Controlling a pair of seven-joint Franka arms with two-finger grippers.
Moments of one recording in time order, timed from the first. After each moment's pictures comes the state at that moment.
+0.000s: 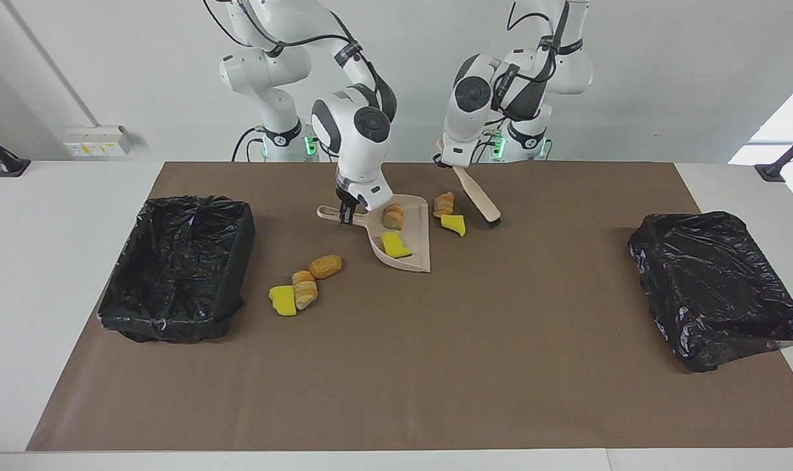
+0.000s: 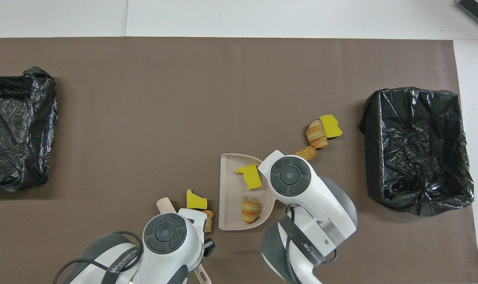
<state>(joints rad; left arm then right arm) -0.33 -0.23 -0.46 -2.46 -0.39 1.97 -1.06 0.34 0.07 0.22 -2.15 -0.18 1.99 -0.86</state>
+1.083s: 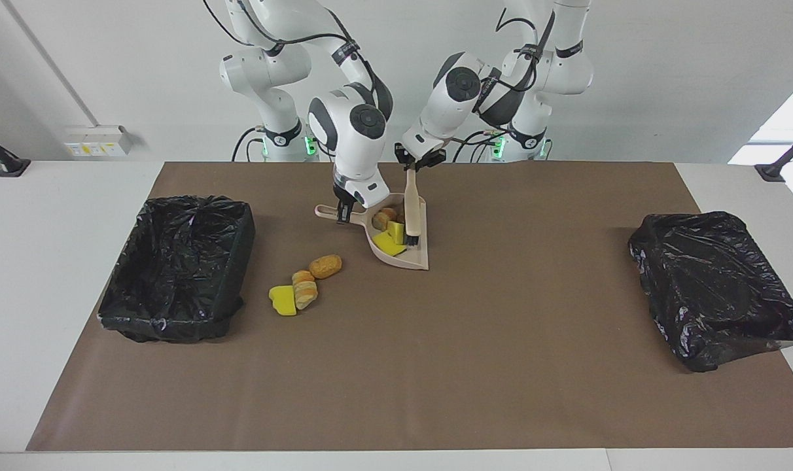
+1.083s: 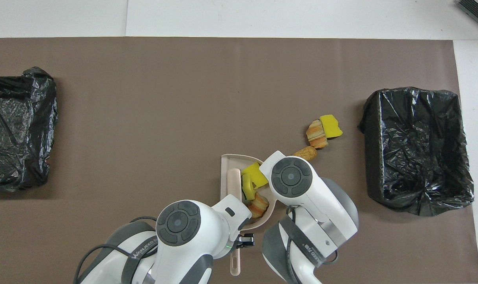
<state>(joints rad) -0.33 -0.10 -0.49 -2.26 -0.50 2.08 -0.53 0.33 0.07 0.22 -2.15 -0.18 1.99 -0.86</state>
